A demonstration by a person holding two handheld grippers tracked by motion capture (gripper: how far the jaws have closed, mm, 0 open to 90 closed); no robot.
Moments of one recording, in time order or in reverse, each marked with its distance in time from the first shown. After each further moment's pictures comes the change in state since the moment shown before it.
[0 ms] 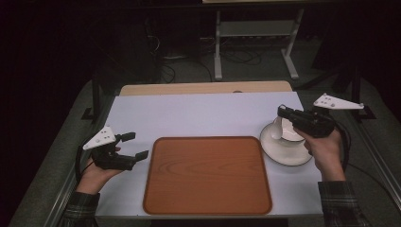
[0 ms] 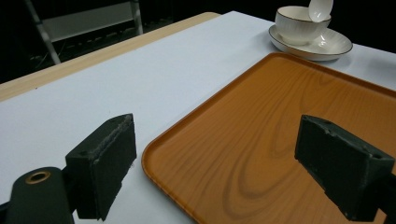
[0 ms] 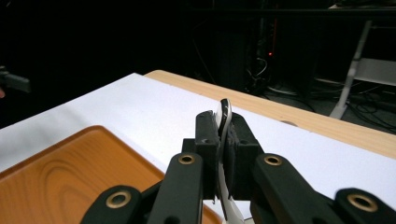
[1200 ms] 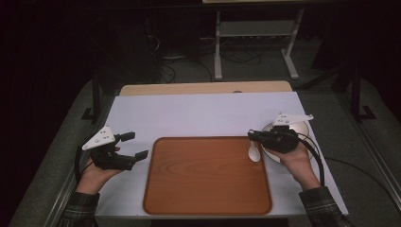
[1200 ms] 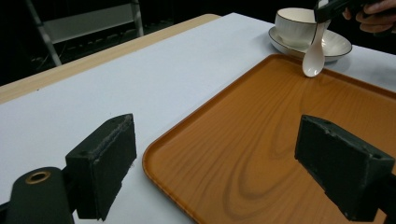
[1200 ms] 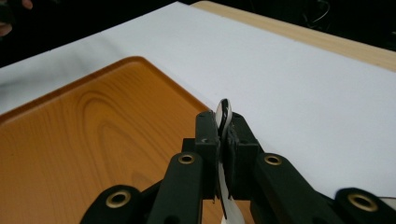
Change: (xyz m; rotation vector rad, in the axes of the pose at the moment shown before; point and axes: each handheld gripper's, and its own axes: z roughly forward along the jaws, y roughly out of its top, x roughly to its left) left arm 0.000 0.001 -0.001 -0.003 0.000 0.004; right arm 0.043 -0.044 0.060 0.235 0.156 -0.056
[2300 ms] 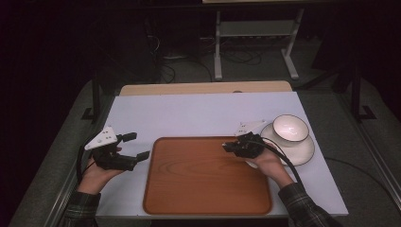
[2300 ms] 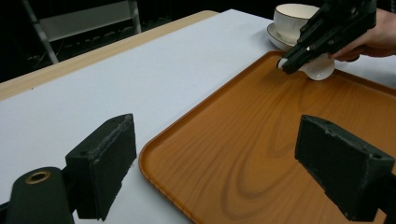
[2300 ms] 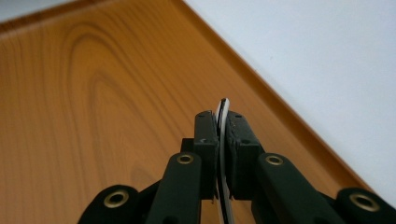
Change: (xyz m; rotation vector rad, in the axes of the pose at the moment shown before) left arm -0.002 0.000 0.004 0.011 -0.007 0.003; right arm 0.026 -0.008 0.086 0.221 0.065 -0.156
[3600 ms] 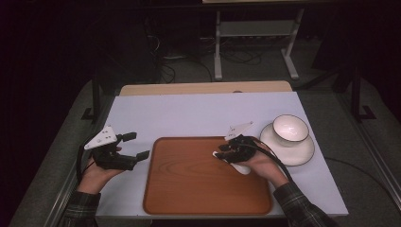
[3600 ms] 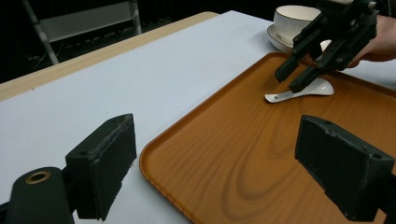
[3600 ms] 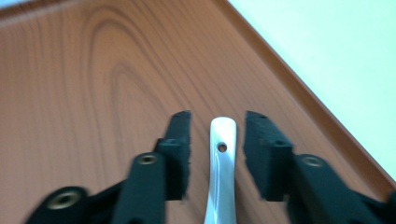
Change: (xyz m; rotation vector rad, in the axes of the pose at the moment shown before) left arm 0.001 0.000 -0.001 -0.005 0.001 -0.002; right arm 0.014 0.009 0.015 0.062 0.053 -0.052
